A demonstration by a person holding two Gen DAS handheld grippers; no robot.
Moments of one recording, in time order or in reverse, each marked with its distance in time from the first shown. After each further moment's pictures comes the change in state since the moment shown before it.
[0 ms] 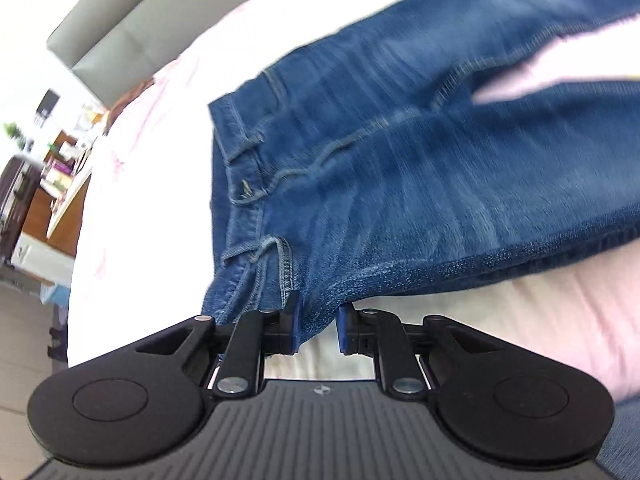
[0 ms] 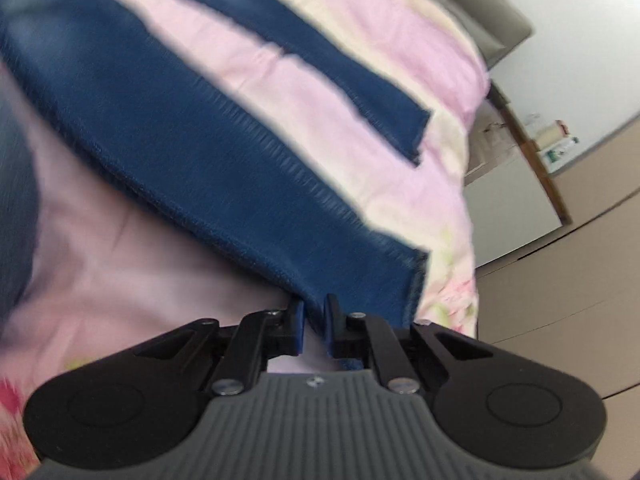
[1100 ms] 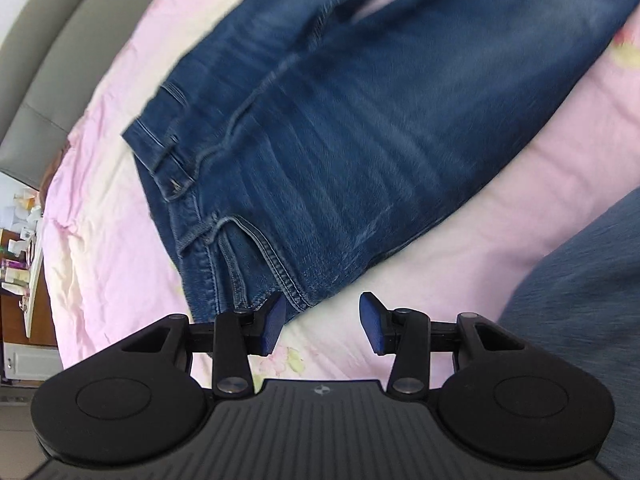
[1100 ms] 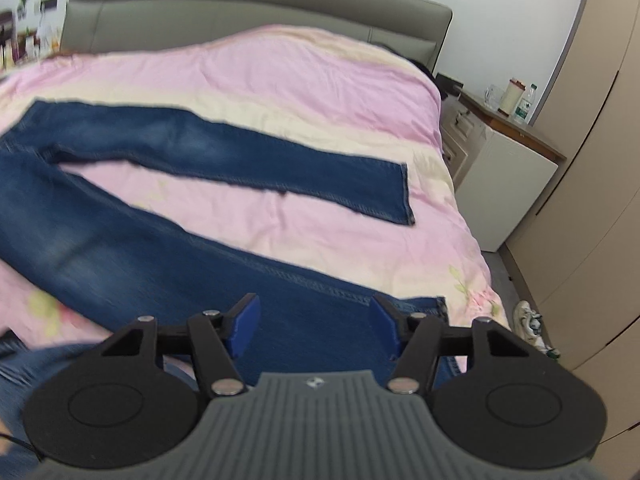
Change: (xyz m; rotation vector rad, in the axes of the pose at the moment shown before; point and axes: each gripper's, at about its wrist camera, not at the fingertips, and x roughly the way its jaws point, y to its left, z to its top) left arm 0.003 -0.016 -0.064 0.436 0.031 -0.140; right arm -0.119 -0.004 0.074 0.387 -0.081 0.096
